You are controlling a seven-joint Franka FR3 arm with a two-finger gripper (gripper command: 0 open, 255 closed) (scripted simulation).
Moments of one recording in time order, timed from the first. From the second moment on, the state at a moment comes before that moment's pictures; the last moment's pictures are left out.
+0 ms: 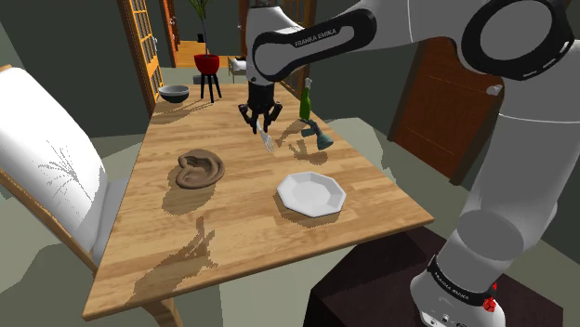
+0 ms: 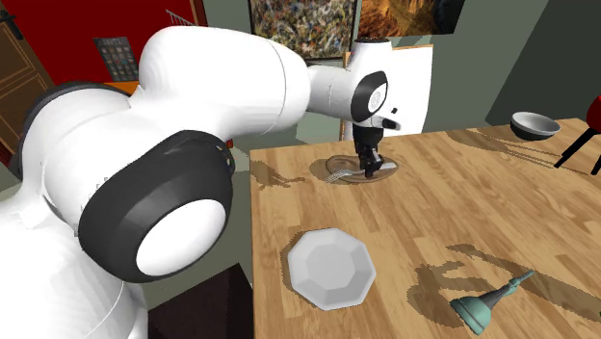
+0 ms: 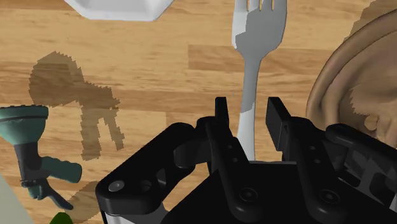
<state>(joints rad) -0.15 0.23 0.43 -1.73 -0.21 2.05 0.70</state>
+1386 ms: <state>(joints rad) -0.27 0.50 0.33 -1.44 -0.24 2.03 0.46</state>
